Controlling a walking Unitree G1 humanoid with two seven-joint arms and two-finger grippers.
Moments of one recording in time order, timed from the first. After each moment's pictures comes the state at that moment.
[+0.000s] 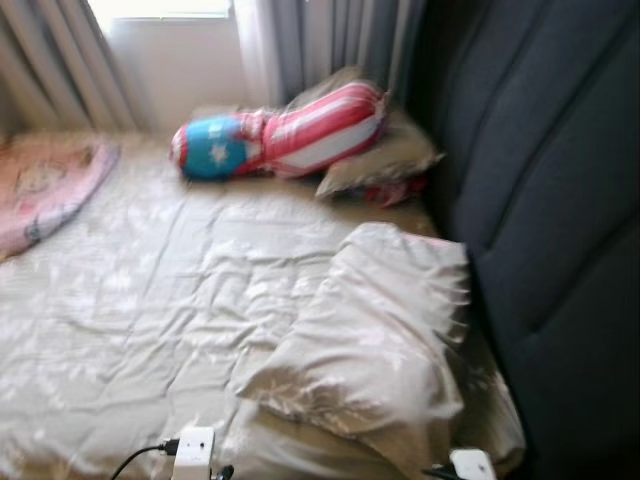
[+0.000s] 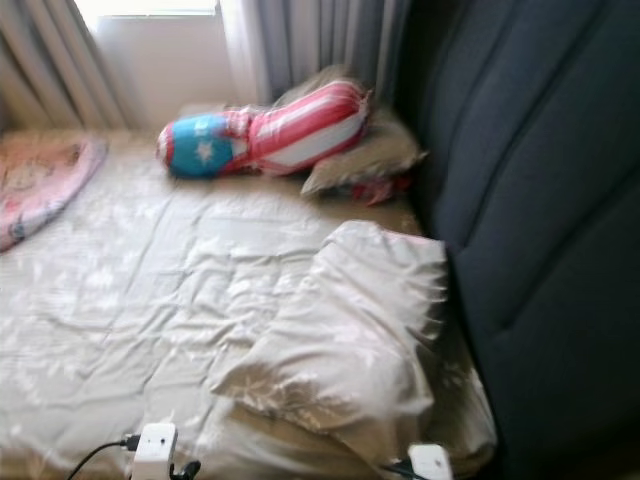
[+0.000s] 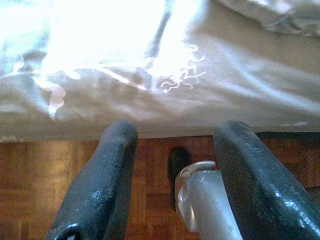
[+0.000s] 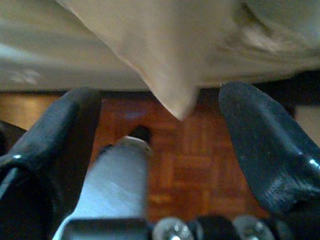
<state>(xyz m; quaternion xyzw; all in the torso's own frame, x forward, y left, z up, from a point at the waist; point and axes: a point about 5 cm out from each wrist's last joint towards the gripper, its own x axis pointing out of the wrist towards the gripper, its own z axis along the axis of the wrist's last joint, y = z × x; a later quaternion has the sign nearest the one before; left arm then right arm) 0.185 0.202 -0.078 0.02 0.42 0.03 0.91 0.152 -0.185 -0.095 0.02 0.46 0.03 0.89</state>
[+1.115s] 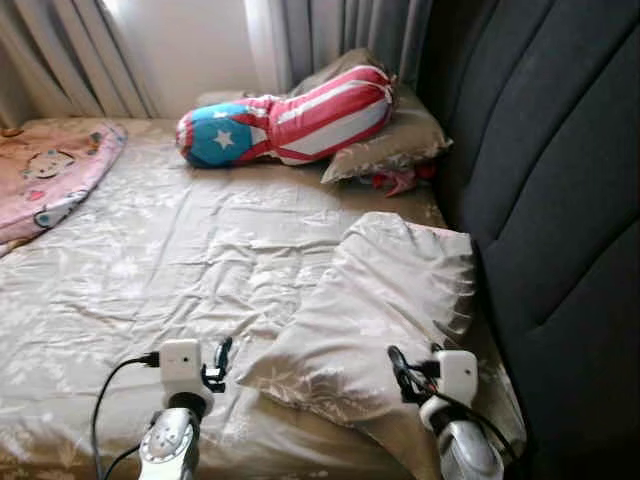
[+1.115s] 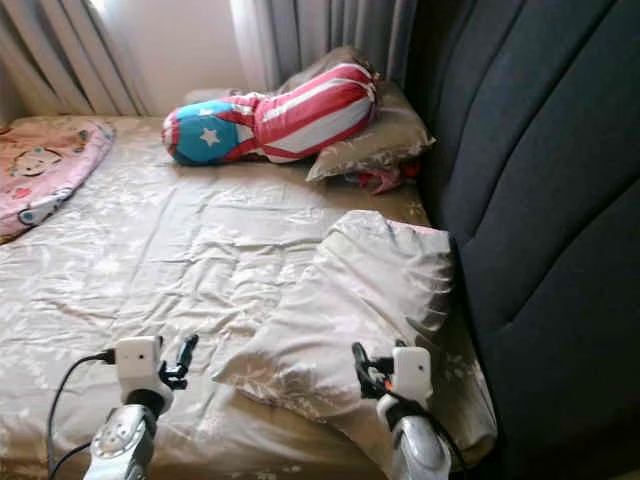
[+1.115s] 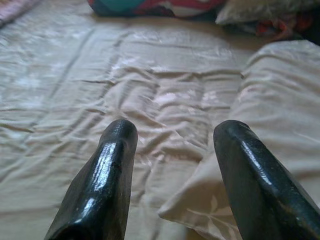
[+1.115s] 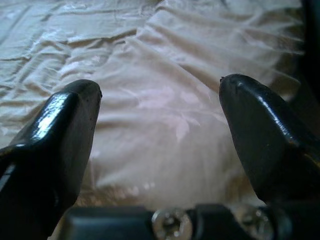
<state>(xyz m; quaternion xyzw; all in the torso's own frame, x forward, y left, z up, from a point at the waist) 0.263 0.207 0.017 -0.01 0.06 0.03 1.00 0.248 -0.147 -0.015 0.08 0.12 0.06 0.99</state>
